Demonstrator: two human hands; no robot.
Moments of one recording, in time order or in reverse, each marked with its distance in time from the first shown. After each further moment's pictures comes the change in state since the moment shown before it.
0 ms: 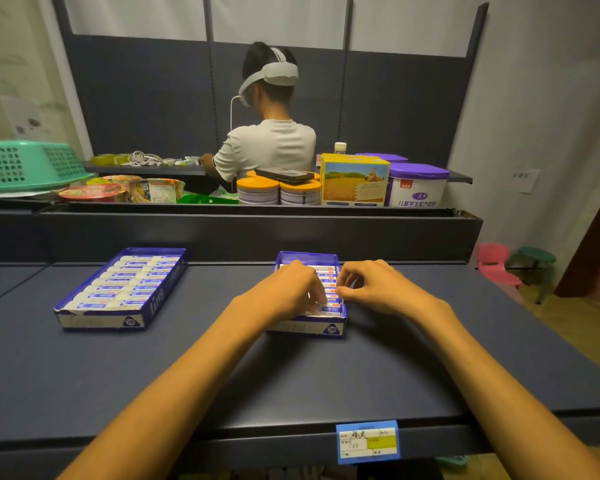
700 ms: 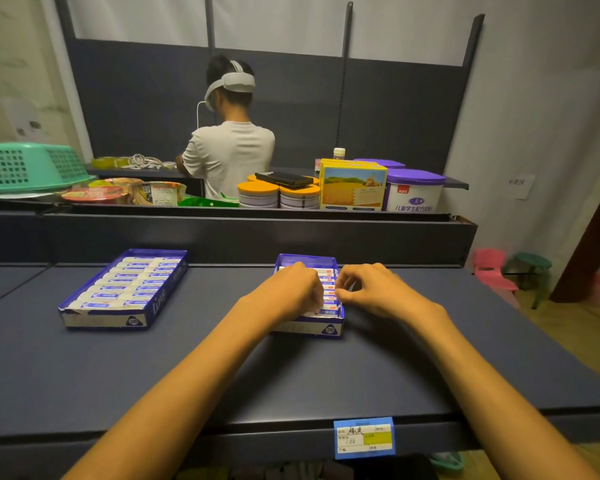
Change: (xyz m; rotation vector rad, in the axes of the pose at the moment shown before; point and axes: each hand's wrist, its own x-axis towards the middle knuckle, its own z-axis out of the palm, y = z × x) left_hand 0.000 0.006 -0.001 0.047 0.020 -0.012; right_hand -0.007 -0.008 0.000 -0.050 0.027 0.022
